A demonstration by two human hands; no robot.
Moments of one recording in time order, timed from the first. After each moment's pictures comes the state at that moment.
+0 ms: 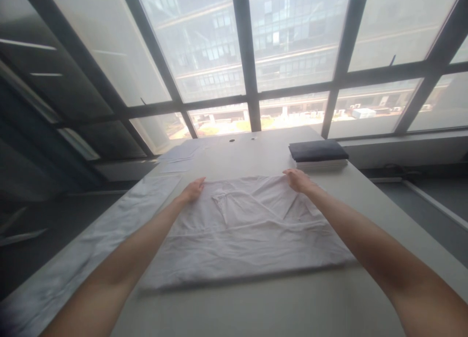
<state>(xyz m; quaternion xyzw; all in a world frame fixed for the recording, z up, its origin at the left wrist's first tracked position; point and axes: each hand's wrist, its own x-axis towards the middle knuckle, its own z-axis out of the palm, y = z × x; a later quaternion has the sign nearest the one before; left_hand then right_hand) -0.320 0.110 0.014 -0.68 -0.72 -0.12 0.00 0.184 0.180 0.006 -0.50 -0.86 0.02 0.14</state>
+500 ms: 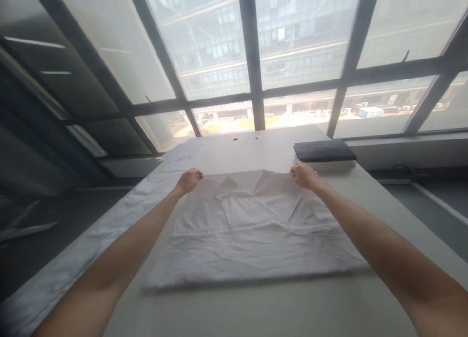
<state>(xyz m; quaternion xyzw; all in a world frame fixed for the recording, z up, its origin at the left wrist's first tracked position) -0.336 0.110 0.056 -0.68 -0.70 -0.19 0.03 0.192 0.192 0.021 -0.52 -0.84 0.01 0.15</state>
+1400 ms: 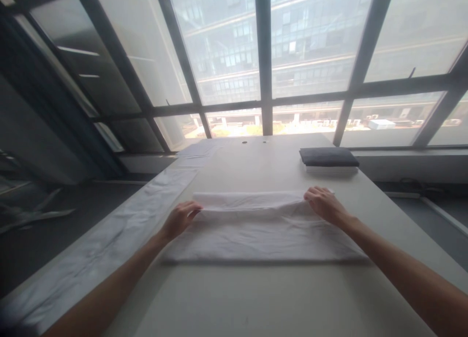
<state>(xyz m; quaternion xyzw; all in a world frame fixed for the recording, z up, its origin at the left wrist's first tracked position) -0.294 -0.100 0.041 -0.77 -0.59 -0.24 0.05 0.241 0.065 0.017 -0.37 -0.91 -0.07 0.19</state>
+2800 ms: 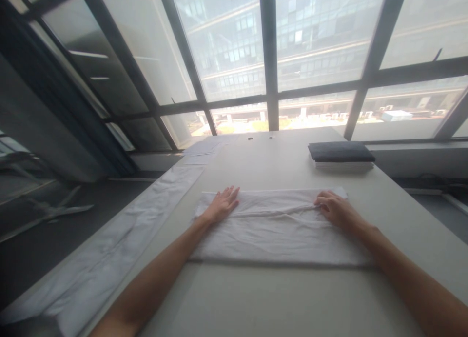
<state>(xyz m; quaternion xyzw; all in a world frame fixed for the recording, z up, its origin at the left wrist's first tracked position) -0.225 -0.017 -0.001 -0.75 -0.66 -0.05 -0.06 0.248 0.064 -0.018 -0.37 -0.90 0.06 0.24</state>
